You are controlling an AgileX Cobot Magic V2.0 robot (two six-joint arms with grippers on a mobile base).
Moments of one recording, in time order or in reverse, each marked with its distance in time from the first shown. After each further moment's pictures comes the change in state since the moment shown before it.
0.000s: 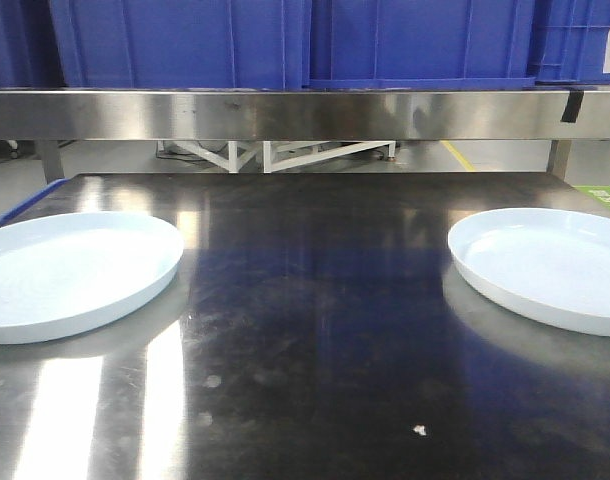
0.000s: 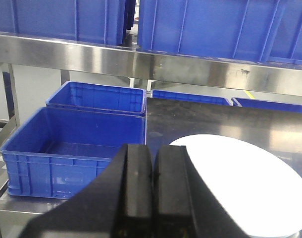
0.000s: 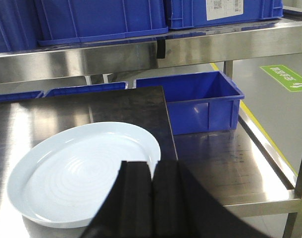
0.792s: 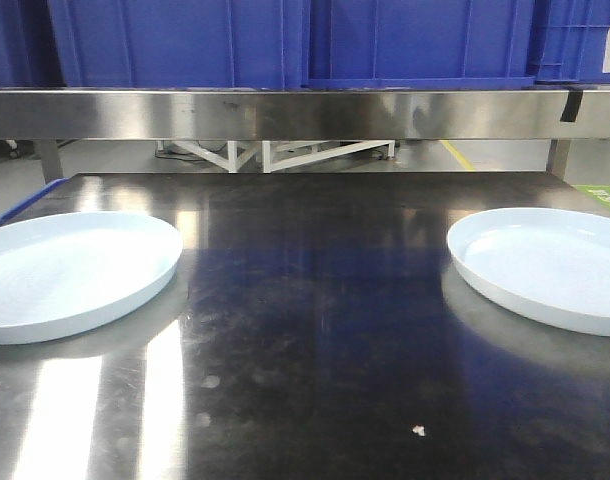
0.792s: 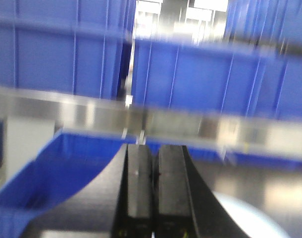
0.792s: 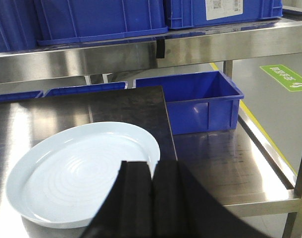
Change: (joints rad) left arm 0.000 0.000 0.002 -0.042 -0.234 0.000; right arm 0.000 0.000 0.000 0.000 0.000 0.000
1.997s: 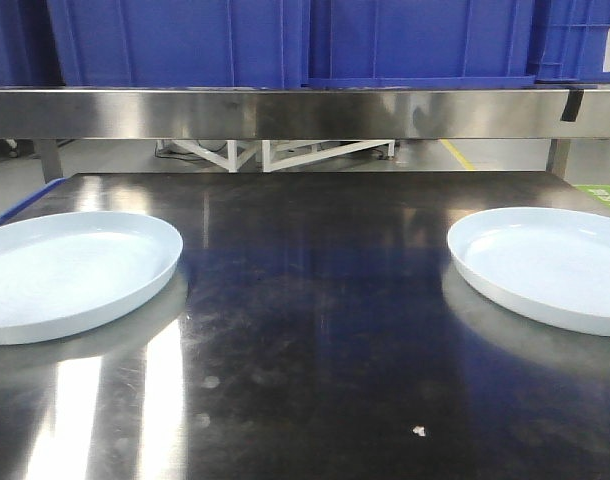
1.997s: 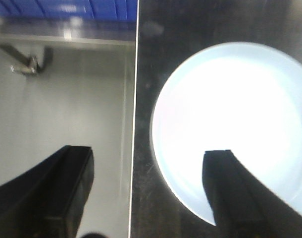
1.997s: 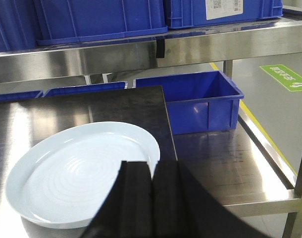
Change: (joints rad) left arm 0.000 1.291 -1.015 -0.039 0.951 0.108; right arm 0.000 0.000 0.000 0.000 0.000 0.000
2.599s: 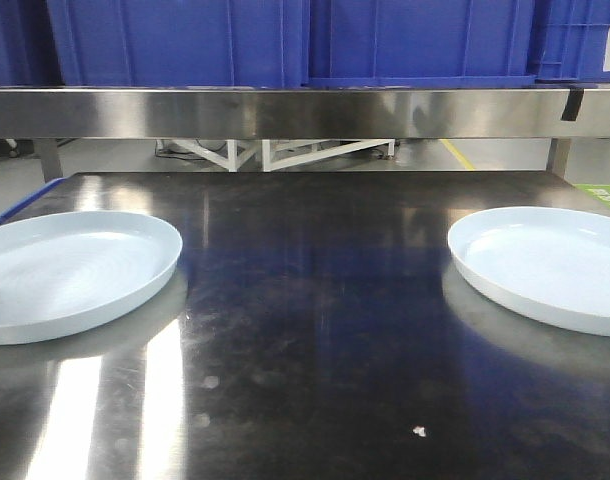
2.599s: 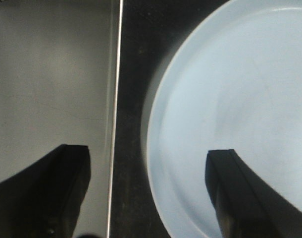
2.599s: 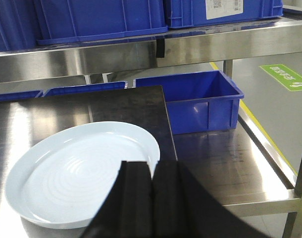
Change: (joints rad) left arm 0.000 0.305 -0.006 -0.080 -0.062 0.022; right arm 0.000 0.000 0.000 0.000 0.000 0.000
